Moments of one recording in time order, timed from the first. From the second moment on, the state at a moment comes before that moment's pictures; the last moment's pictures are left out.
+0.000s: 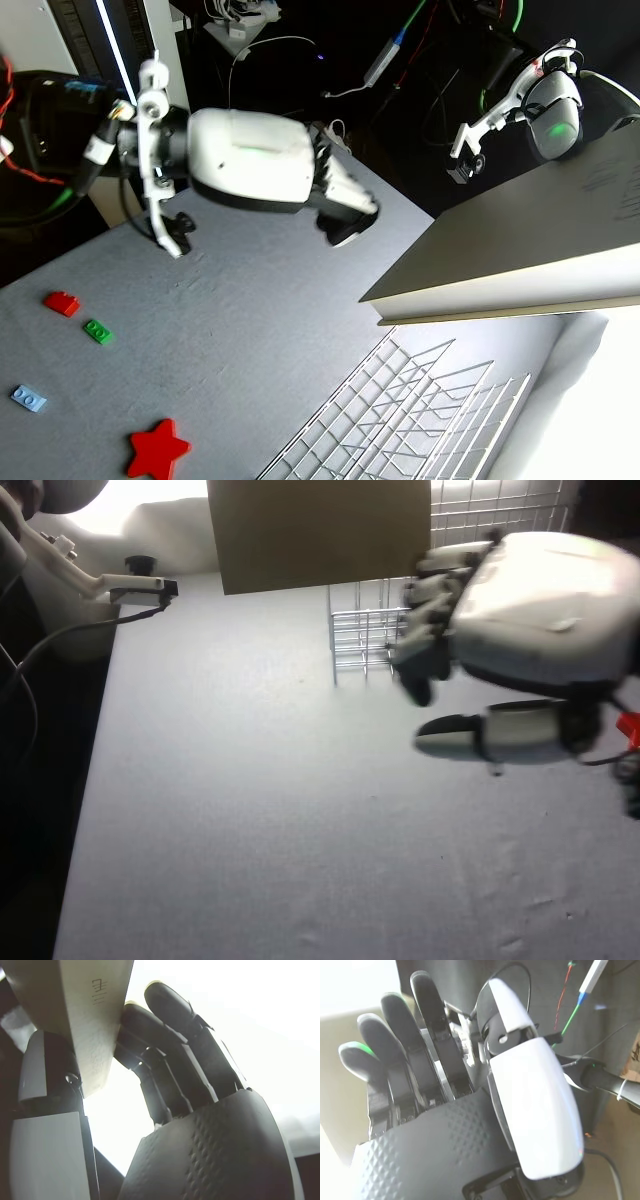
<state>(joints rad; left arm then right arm) 0.27 -1.11 1.43 -0.38 -0.59 -0.31 -0.27 -0.88 0.85 -0.35 0.25 -0.92</state>
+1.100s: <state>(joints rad) 0.26 -1.12 1.44 -0.51 -0.61 -0.13 -0.28 -0.60 0.69 -0.22 0.10 -0.92</state>
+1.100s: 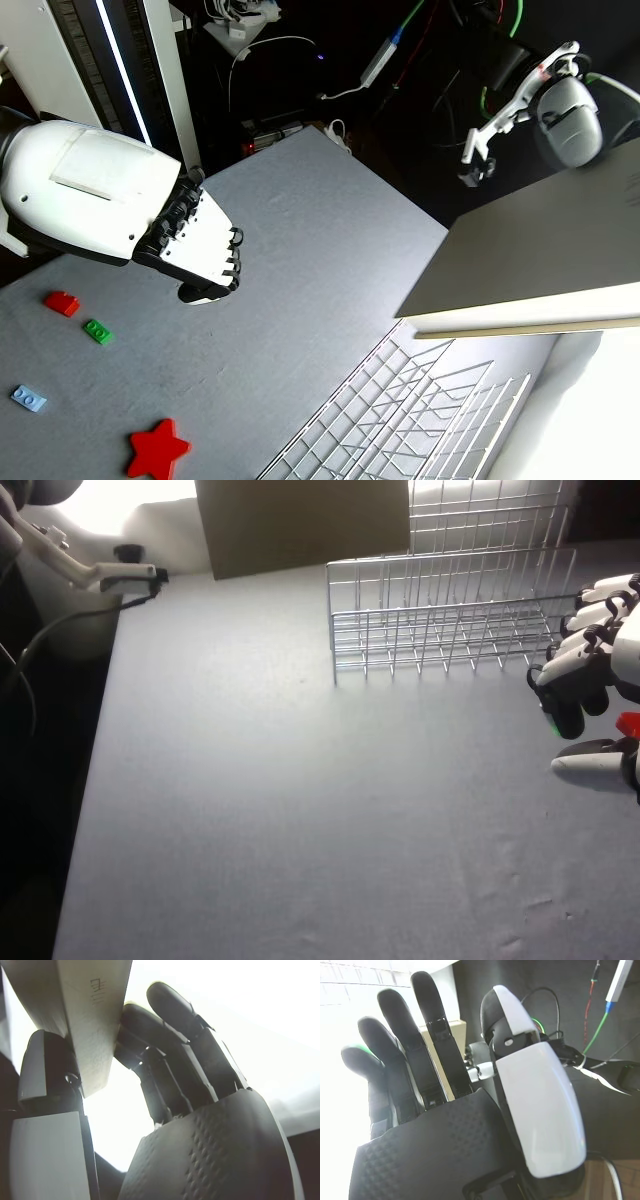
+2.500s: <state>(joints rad) 0.37 -1.29 1.52 -0.56 -0.90 -0.09 -0.27 -0.61 0.68 -0.22 0.15 -0.94</state>
